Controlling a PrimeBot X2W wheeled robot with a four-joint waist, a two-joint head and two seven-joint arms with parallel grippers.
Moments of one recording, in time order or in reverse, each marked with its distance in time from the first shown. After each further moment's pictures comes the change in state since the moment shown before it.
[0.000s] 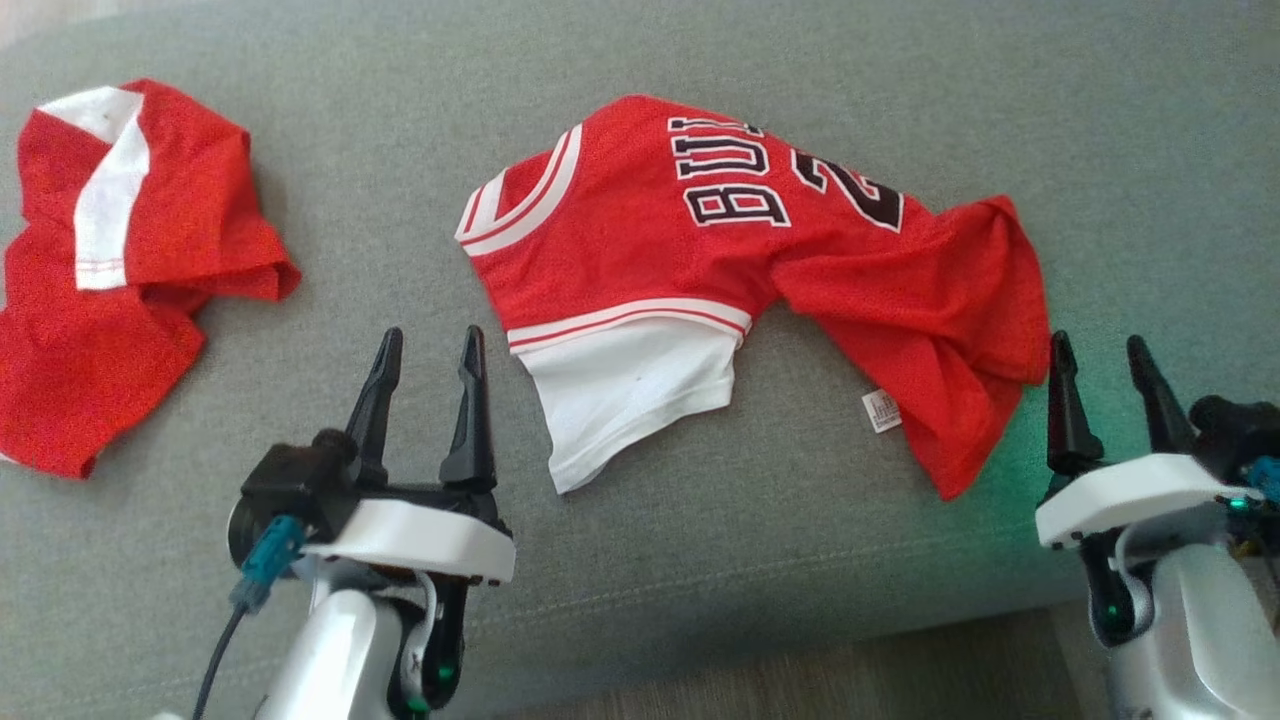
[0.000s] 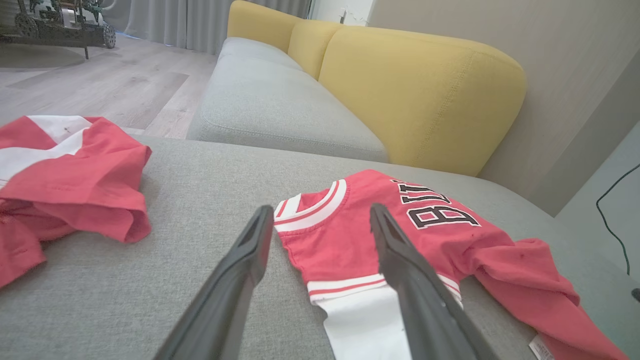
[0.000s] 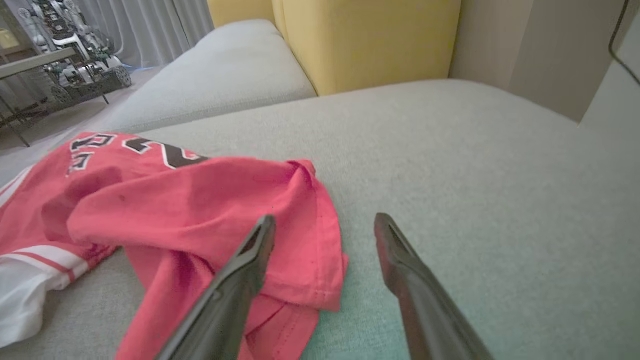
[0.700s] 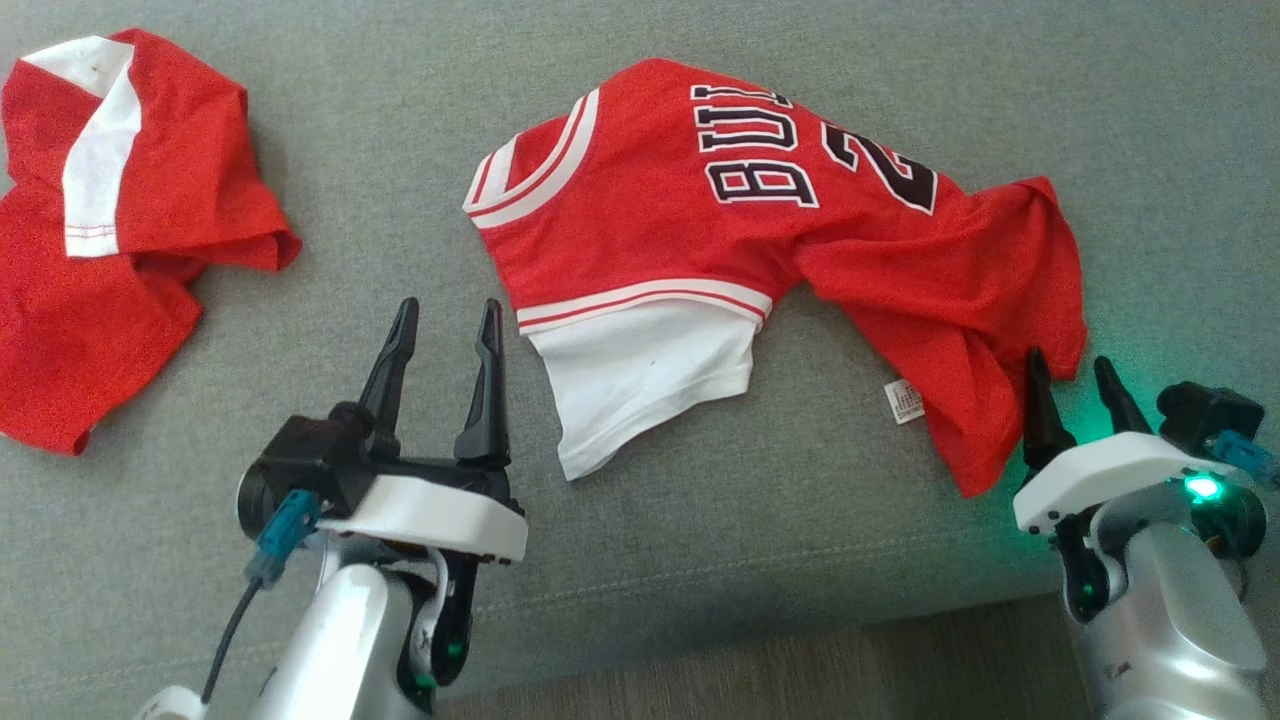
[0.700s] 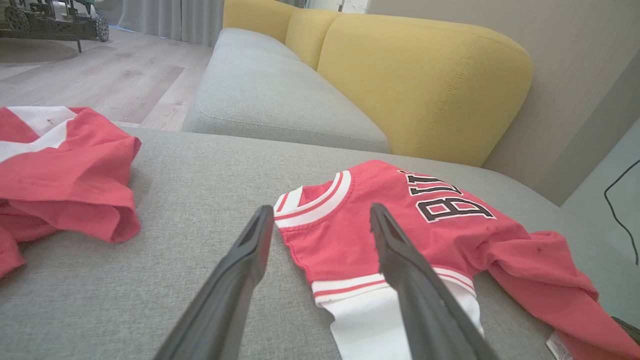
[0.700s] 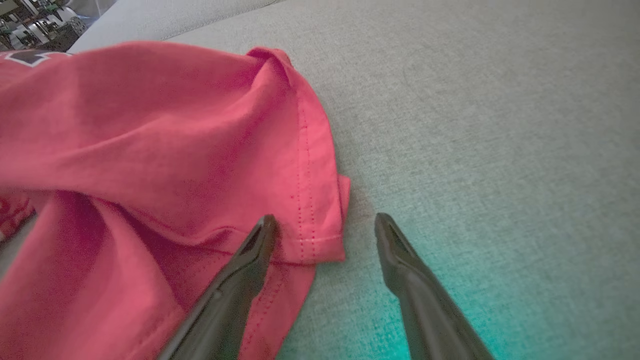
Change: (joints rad) left arm -0.057 0.000 -0.024 0.017 0.018 -0.008 0.000; right arm -0.159 0.002 -0.034 0.337 0.031 0.000 0.000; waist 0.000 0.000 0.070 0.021
